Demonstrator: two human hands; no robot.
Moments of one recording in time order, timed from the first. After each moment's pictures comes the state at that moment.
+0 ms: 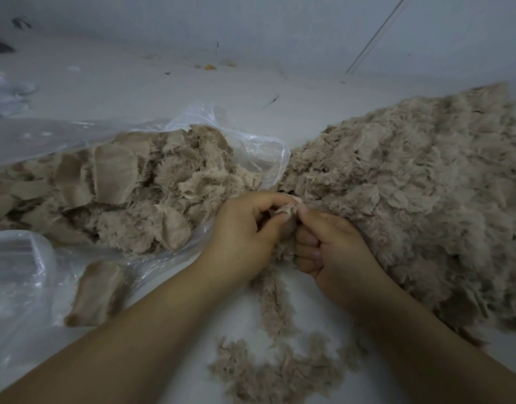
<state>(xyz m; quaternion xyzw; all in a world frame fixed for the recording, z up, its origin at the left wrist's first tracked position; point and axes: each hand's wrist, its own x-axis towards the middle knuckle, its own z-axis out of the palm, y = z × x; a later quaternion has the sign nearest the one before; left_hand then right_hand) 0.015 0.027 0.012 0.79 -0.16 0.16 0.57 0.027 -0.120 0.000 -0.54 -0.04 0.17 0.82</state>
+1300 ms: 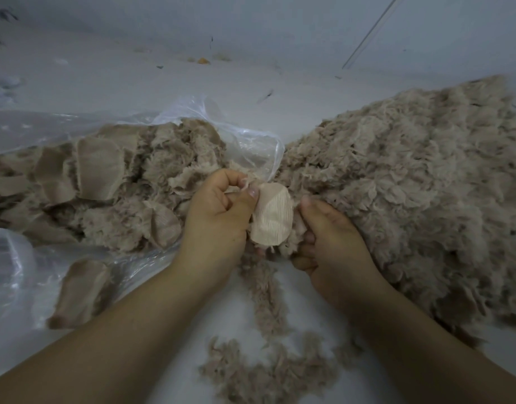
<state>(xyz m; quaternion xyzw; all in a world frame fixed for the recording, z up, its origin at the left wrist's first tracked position) 0.010 0.029 0.016 0.62 -0.04 0.12 0.77 0.024 -0.116 0.000 -0.56 0.00 0.11 0.82</state>
